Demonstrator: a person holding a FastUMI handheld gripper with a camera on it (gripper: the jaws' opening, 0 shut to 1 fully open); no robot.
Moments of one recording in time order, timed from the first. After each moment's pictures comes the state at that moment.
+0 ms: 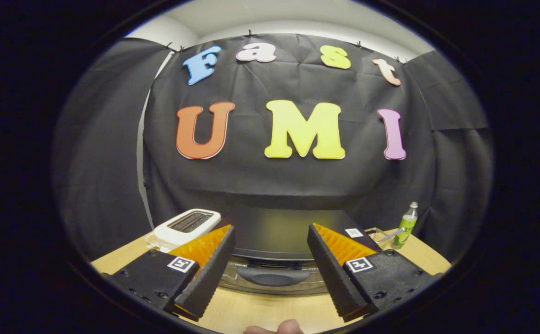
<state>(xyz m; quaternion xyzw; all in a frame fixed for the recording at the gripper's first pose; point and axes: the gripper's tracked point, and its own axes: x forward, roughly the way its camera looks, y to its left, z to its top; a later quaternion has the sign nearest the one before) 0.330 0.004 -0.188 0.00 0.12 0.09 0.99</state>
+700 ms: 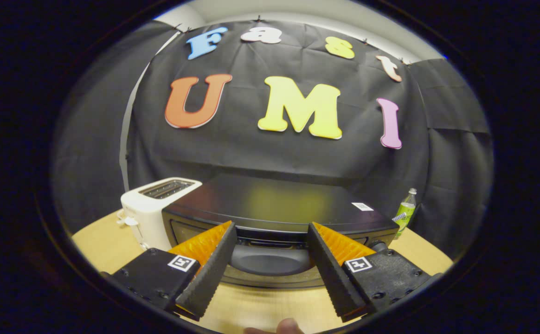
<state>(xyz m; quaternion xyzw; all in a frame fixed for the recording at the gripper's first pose) 0.341 -0.004 -0.258 -0.02 0.13 0.04 0.99</state>
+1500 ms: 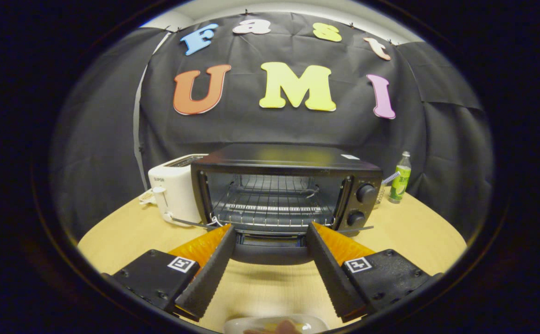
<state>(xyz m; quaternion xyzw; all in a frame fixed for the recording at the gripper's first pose) 0.239 -0.011 -0.306 -0.02 0.22 0.06 0.97</state>
